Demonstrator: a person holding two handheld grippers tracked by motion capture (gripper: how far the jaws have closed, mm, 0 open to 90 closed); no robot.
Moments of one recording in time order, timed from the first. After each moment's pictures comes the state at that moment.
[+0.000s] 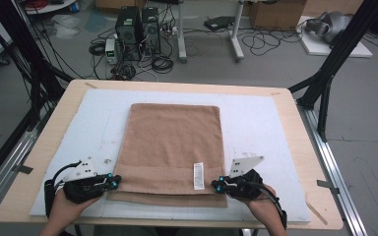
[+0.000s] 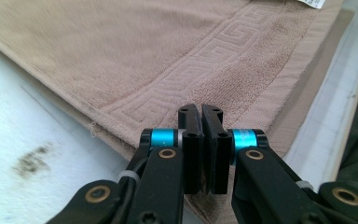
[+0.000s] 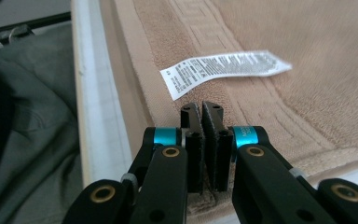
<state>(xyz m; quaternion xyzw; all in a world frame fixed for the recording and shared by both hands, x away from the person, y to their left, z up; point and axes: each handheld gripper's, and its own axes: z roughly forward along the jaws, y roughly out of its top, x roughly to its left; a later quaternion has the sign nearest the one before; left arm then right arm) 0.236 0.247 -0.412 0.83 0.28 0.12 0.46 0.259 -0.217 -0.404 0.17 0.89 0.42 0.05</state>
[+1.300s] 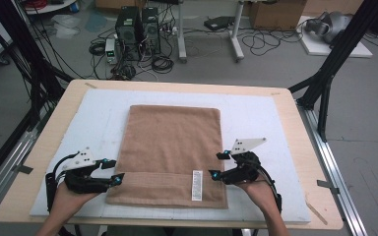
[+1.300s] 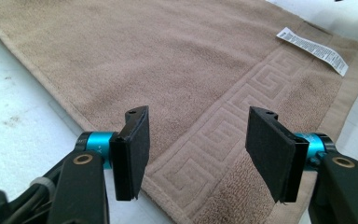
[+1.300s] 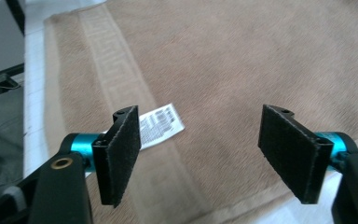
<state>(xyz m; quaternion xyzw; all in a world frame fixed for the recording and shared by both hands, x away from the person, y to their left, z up) 0.257 0.246 -0.410 0.81 0.32 0.12 0.48 0.307 -0.217 -0.403 0.24 0.86 0.45 0.06</state>
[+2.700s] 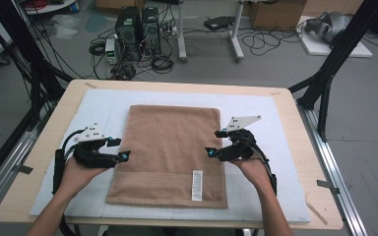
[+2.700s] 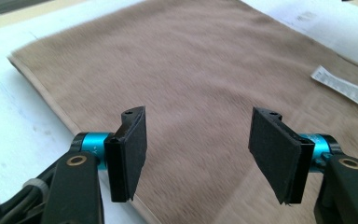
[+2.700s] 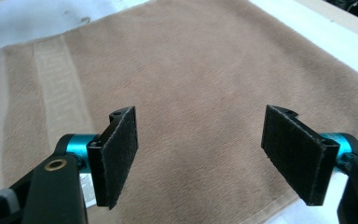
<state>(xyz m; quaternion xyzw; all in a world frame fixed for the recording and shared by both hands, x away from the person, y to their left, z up) 0.316 0.230 -0.377 0.81 0.33 0.14 0.46 0.354 -0.206 -0.374 0.24 0.85 0.45 0.10</state>
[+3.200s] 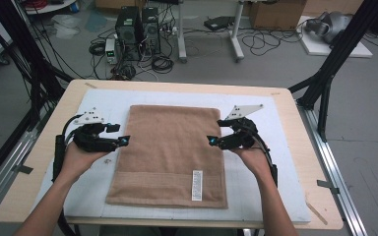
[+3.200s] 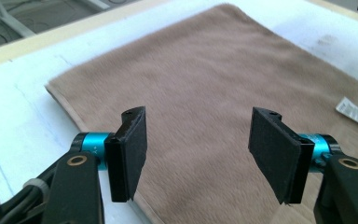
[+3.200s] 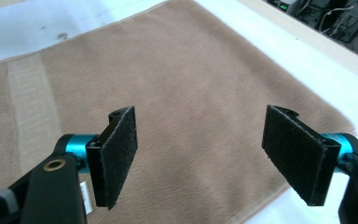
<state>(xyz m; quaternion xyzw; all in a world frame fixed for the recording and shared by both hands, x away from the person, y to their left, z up) 0.345 0.234 -0.356 0.80 0.34 0.16 0.47 0.375 -0.209 -0.352 0.26 0.85 0.44 0.13</state>
